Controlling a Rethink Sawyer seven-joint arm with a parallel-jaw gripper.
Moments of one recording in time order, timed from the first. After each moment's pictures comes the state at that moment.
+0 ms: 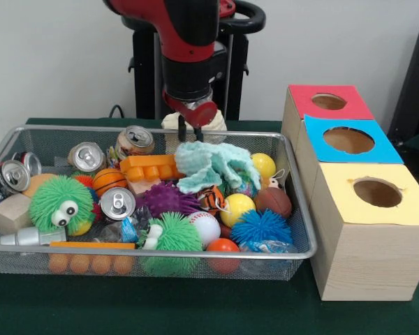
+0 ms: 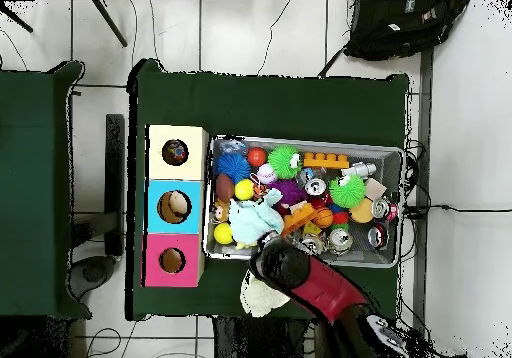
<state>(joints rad) -0.37 -0.56 -0.06 2.07 0.21 0.16 2.13</state>
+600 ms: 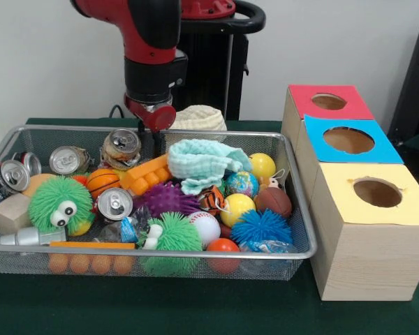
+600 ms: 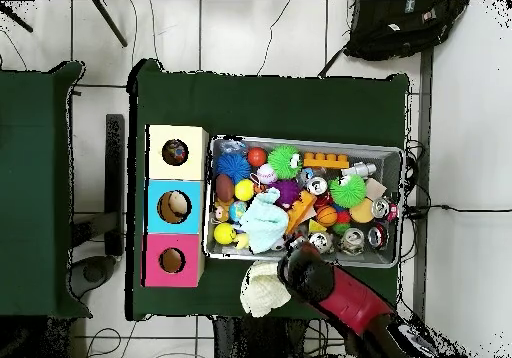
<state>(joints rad) -0.49 -0.52 -0.07 2.06 0.07 -0.01 2.13</state>
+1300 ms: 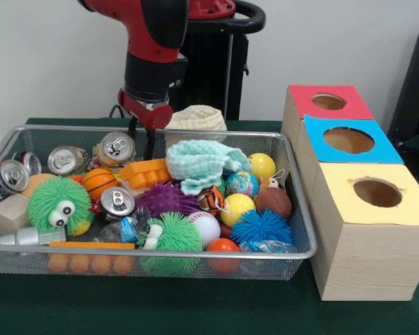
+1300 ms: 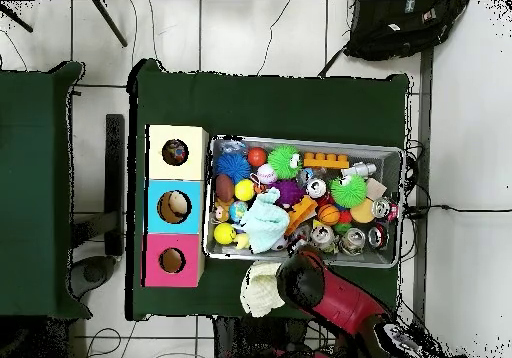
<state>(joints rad) -0.39 -0.49 -0.18 2.04 0.03 -0.10 2.13</state>
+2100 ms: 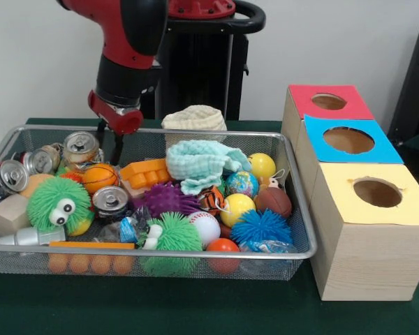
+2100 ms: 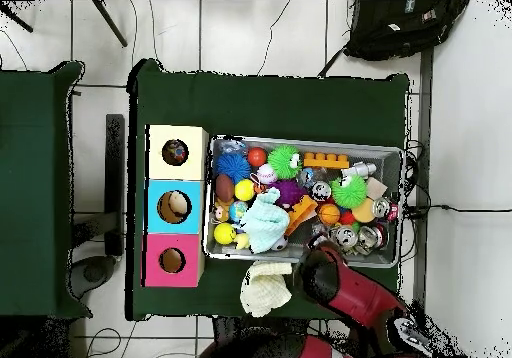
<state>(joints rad) -0.38 -0.44 -0.27 1.93 -0.02 -0.10 2.13</state>
